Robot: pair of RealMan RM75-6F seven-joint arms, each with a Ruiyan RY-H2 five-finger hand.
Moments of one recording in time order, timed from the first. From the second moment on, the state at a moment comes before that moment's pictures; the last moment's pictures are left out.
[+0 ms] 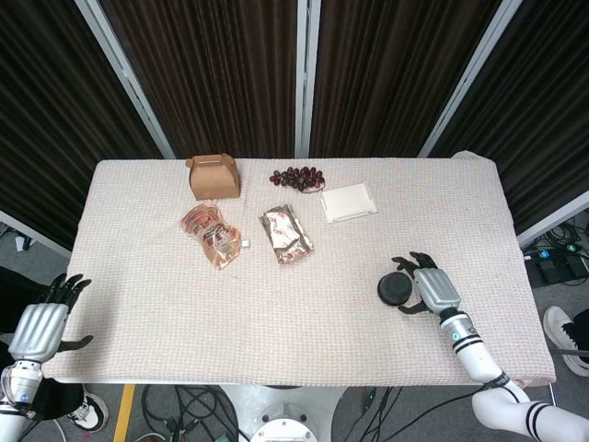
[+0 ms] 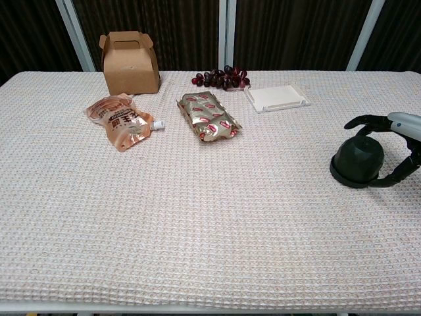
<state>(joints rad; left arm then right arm) -0.13 -1.22 0.02 -1.45 1.46 1.33 0.00 0.48 -1.50 0.08 -1.24 -1.35 0.94 0.18</state>
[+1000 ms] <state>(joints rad) -0.13 -1.21 0.01 -1.45 1.46 1.33 -0.01 0.49 -1.50 0.10 -1.27 -1.33 0.97 0.13</state>
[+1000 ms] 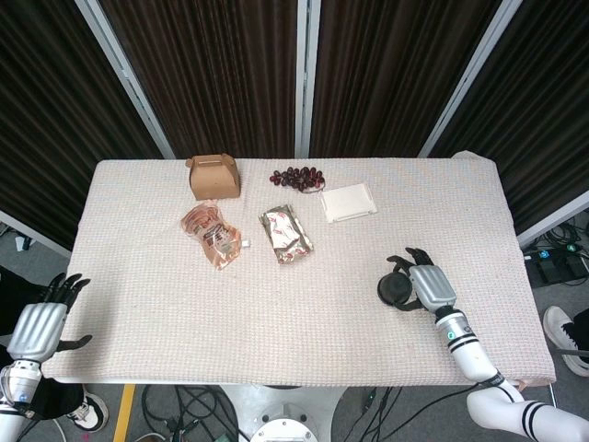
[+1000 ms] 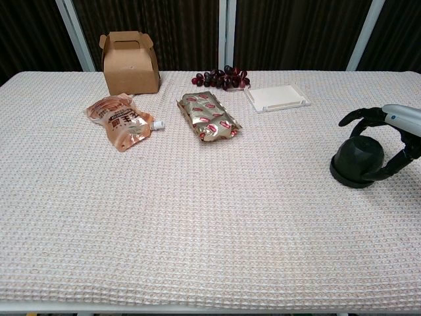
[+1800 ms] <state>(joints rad) -0.14 -1.21 0.01 -1.45 1.47 1.33 0.00 0.47 -1.48 0.13 -1.32 -1.37 1.08 0.18</state>
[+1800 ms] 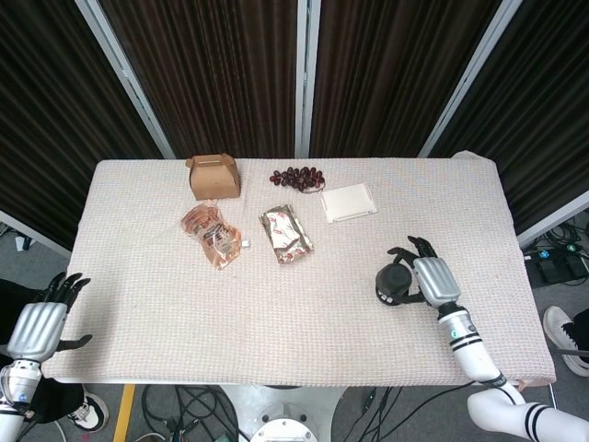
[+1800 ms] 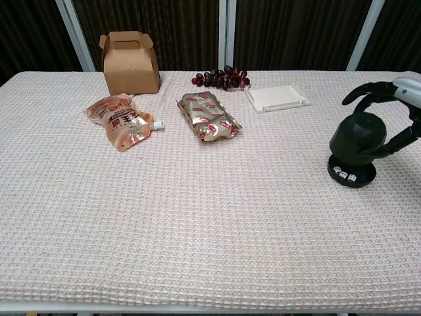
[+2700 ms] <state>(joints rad) -0.14 -1.21 0.01 -1.46 1.46 1.33 0.01 0.39 -1.44 0.10 -1.14 -1.37 1.06 0.39</state>
